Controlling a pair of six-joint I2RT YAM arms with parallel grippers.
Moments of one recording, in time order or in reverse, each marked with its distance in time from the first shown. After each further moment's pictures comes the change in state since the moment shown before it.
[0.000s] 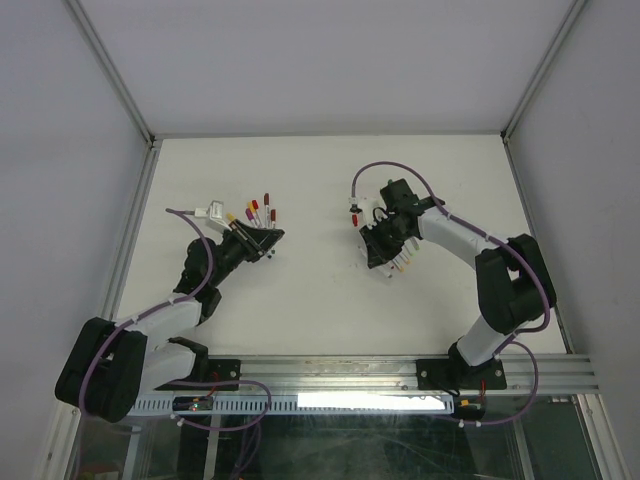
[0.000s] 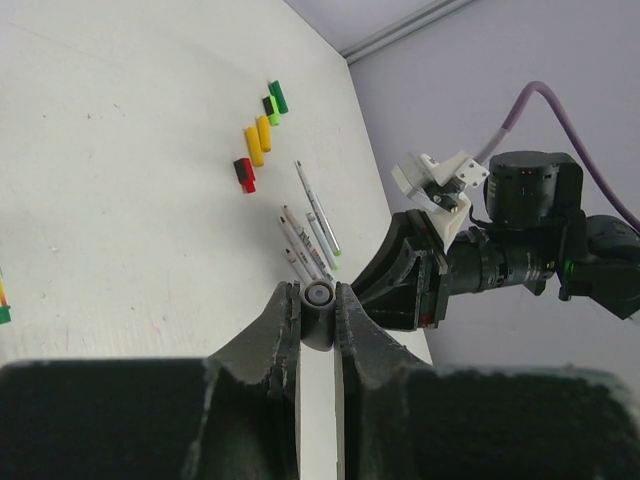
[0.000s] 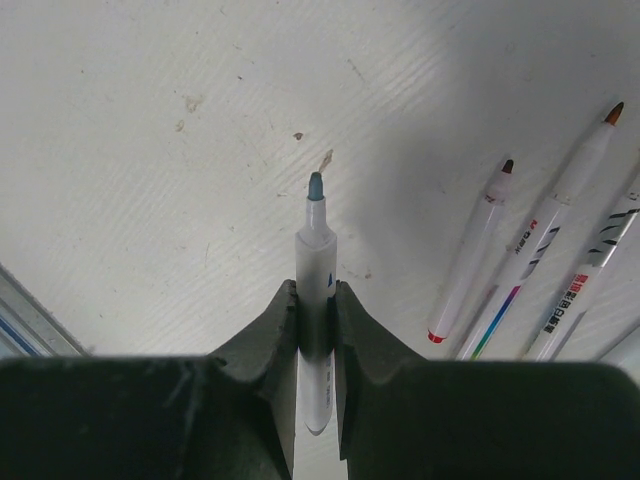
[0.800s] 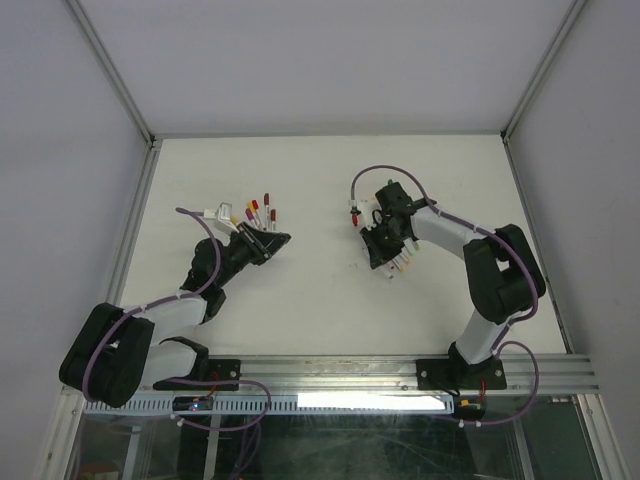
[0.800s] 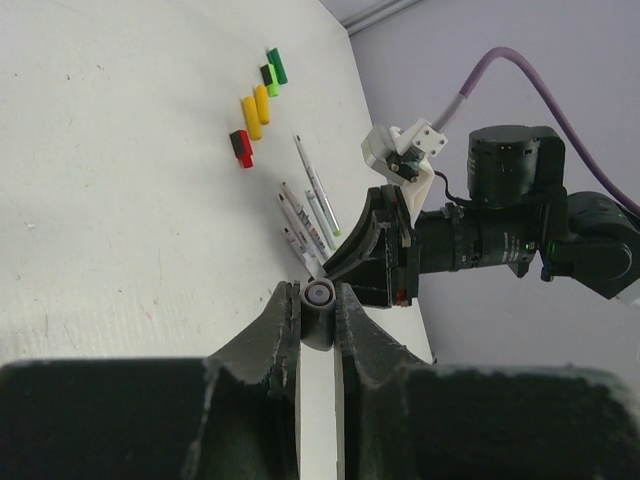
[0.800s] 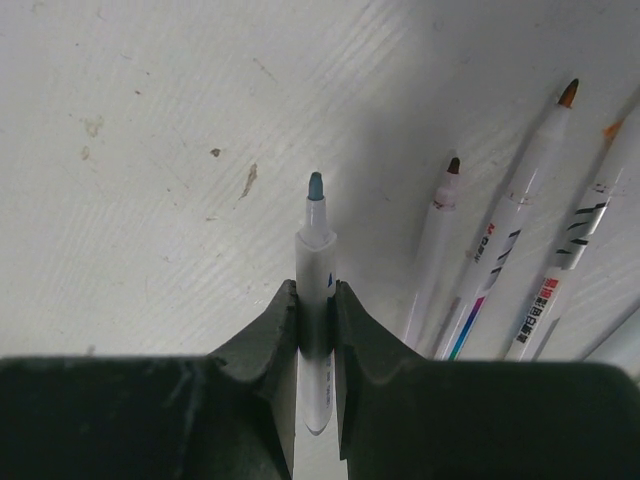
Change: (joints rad) left arm -0.043 0.076 -0.003 0.057 0.000 -0.021; right arm 0.005 0.072 0.000 0.037 0.100 0.053
